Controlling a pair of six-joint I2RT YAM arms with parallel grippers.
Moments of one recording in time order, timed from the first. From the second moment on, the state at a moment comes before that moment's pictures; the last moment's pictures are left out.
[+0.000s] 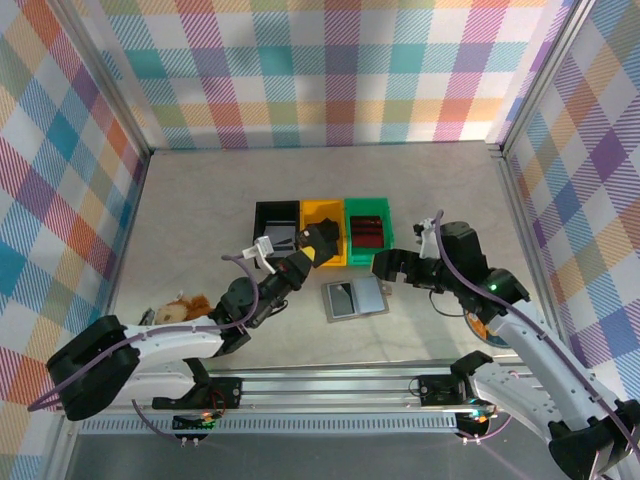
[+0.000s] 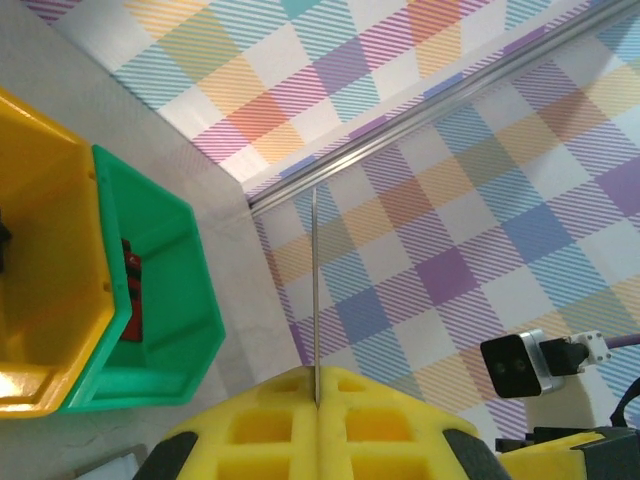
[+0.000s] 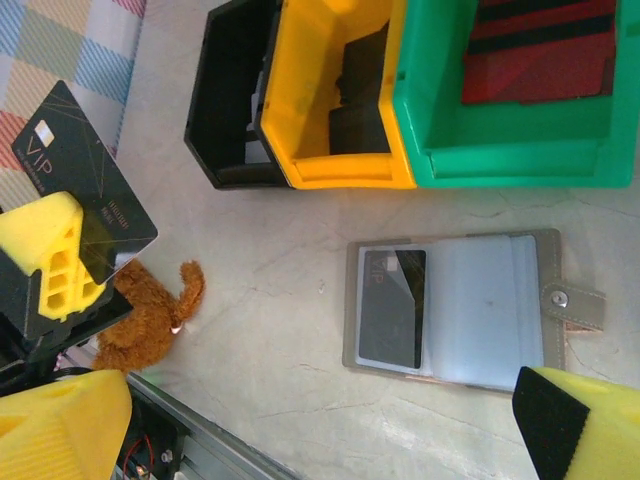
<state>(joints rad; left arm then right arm) -0.89 1.19 0.32 0.97 -0.22 -1.04 0.49 0.84 0.83 -0.66 -0.35 0.61</state>
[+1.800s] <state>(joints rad) -0.73 1.55 0.48 1.23 0.63 -1.39 0.49 1.06 0.88 -0.47 -0.61 0.62</state>
